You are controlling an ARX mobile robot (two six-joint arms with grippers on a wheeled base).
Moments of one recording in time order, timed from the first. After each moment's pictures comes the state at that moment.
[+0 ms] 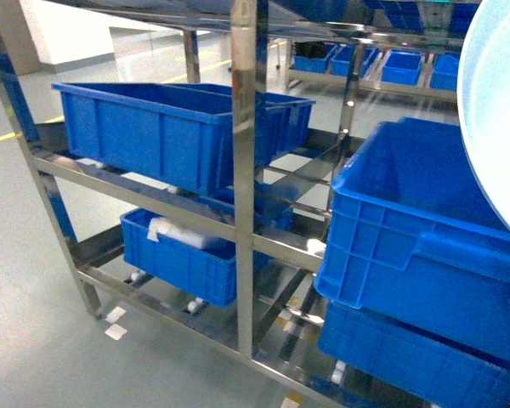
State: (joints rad) left arm 0.00 0.01 0.01 0.00 0.00 -0.01; right arm -0.14 0.67 0.41 0.08 -0.31 0.12
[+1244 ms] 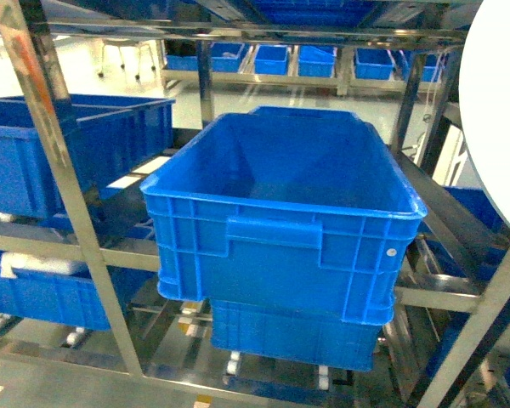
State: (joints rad) left arm 0.00 0.01 0.01 0.00 0.00 -0.01; right arm -0.14 0.67 0.41 0.08 -0.31 0.12
